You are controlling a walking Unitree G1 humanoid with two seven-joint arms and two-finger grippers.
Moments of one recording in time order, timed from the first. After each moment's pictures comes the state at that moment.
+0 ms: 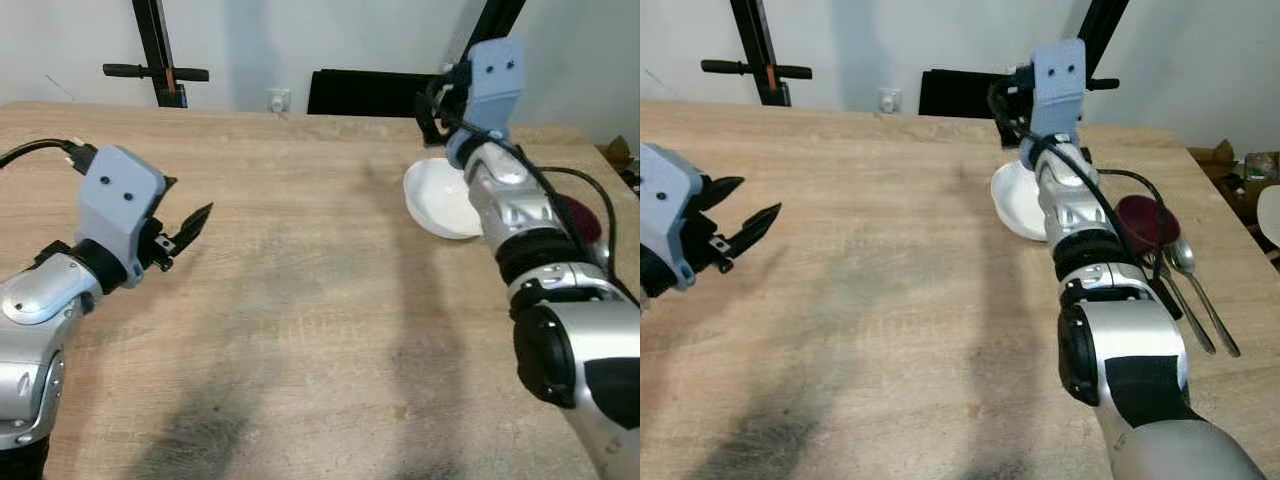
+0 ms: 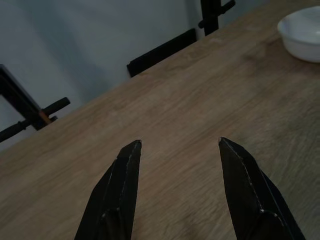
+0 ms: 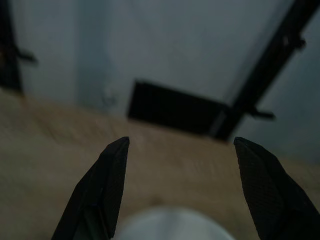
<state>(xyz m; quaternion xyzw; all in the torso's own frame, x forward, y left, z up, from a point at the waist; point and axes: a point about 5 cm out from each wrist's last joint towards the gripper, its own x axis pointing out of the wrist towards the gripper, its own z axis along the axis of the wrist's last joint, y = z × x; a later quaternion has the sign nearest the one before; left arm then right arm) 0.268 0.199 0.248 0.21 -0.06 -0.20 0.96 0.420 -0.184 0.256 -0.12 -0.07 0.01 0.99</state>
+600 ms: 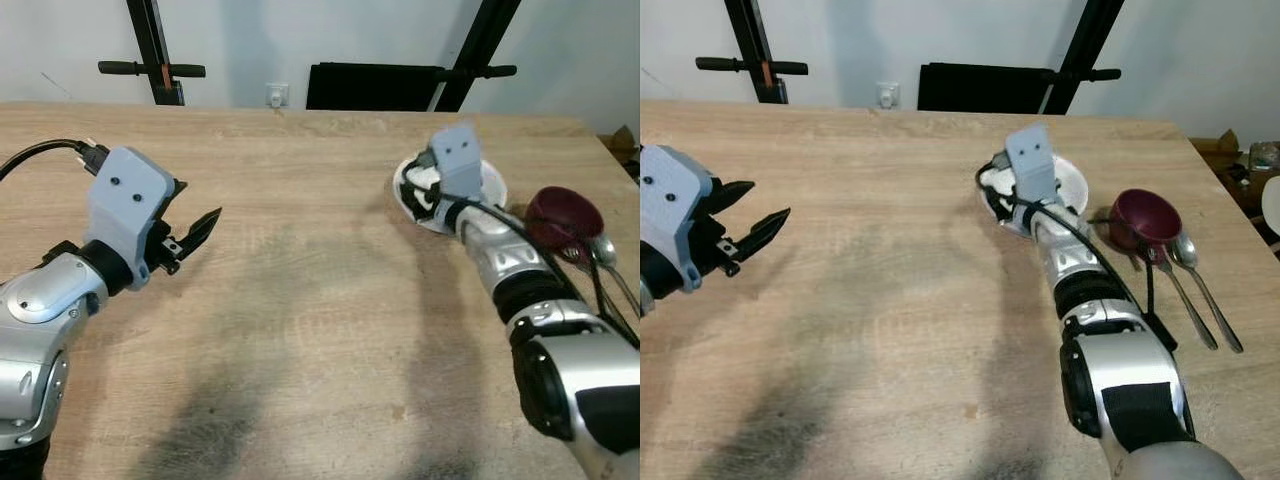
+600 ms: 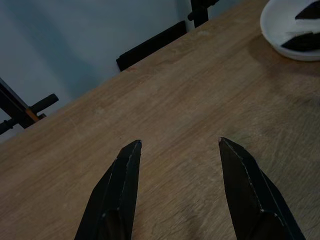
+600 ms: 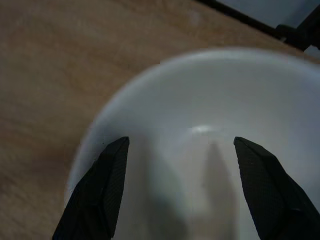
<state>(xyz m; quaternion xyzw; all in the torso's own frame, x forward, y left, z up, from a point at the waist) 0.268 0.196 0.247 0.21 -0.05 -0.22 0.95 0.408 -0.178 0.185 -0.17 0.06 0.09 0.98</state>
